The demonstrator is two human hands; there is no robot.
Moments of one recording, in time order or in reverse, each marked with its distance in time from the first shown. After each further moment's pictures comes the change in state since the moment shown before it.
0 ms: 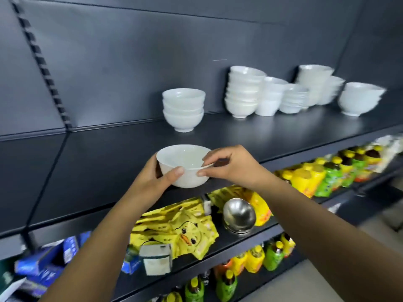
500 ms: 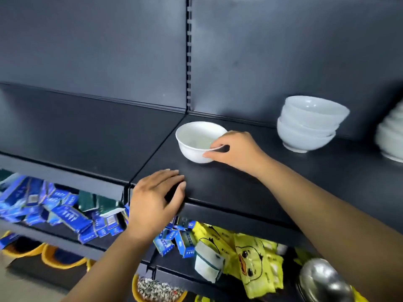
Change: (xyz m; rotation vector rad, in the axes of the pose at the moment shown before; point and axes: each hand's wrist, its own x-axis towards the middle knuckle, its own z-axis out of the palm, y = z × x) left_hand -0.064 -0.041 -0.070 1.048 0.735 0.069; right_hand 0.151 -0.008 0.122 -0.355 -0.381 -0.458
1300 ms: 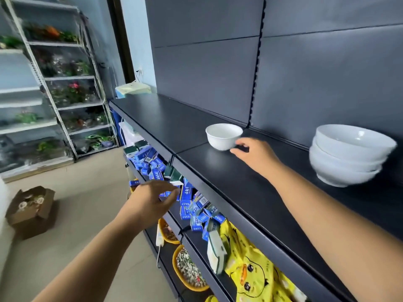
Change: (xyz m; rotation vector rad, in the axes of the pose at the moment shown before) left_hand -0.080 0.163 -0.033 0.337 0.120 -0.556; right_hand -0.011 0.040 -0.031 0.238 -0.179 -0.258
